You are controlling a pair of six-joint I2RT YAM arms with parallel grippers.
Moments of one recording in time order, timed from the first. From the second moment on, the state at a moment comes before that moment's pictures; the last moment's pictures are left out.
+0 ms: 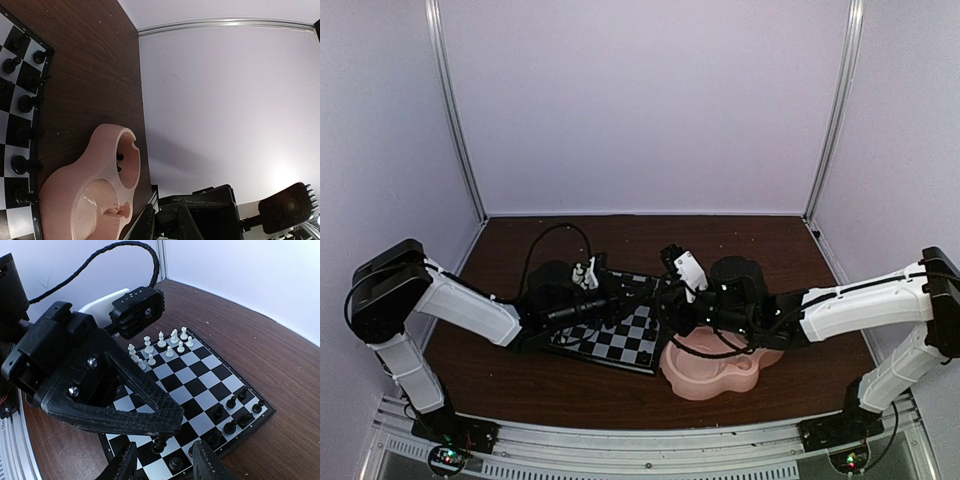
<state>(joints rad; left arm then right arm) -0.94 1.71 0.69 0.95 0.19 -1.40 1.05 1.48 0.79 0.33 0.15 0.17</state>
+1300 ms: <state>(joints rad) -0.95 1.69 0.71 0.91 0.14 -1.32 0.99 1.49 0.80 0.32 0.02 0.29</state>
